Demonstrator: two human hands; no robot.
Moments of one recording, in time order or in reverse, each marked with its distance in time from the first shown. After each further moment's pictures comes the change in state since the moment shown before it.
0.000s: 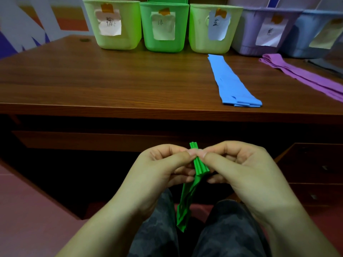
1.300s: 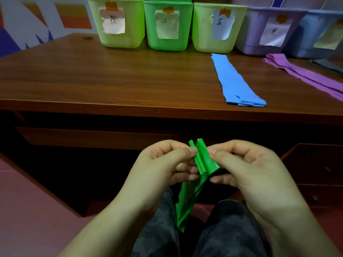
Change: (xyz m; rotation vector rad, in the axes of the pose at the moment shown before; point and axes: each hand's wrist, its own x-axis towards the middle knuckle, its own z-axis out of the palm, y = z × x) left_hand -0.001 -0.001 0.000 -0.032 0.027 0.065; right_hand -0.002 0.000 0.003 0.072 0.085 0.057
